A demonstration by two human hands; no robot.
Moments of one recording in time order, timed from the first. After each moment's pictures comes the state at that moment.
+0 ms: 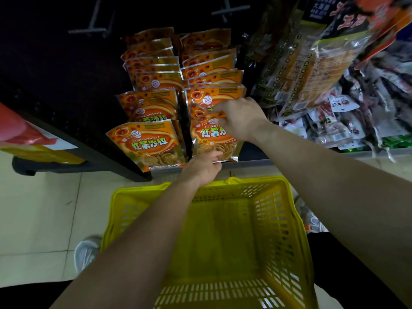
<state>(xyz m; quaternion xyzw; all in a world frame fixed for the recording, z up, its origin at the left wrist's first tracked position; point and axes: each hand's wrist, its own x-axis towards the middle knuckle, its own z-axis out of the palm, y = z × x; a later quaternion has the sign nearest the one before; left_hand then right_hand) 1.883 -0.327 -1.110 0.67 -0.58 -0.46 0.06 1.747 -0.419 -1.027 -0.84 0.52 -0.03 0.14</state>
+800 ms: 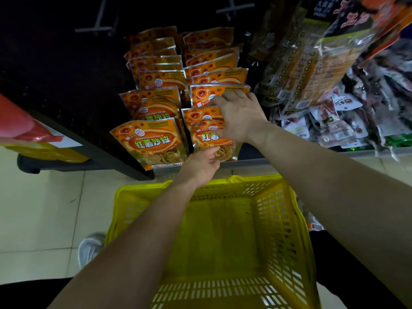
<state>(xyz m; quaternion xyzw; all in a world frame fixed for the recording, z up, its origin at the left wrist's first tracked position) 1.895 -0.315 -1.106 0.67 -0.55 -0.47 0.15 1.755 -0.413 -1.026 -0.86 0.51 0.02 0.06</state>
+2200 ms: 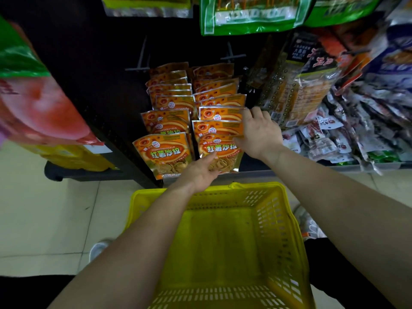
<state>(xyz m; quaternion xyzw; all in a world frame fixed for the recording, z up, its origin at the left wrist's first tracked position) 1.909 -0.297 -1.049 0.67 -0.58 -0.46 0.11 1.726 -0.374 -0.991 -0.78 0.62 -0.04 0.06</state>
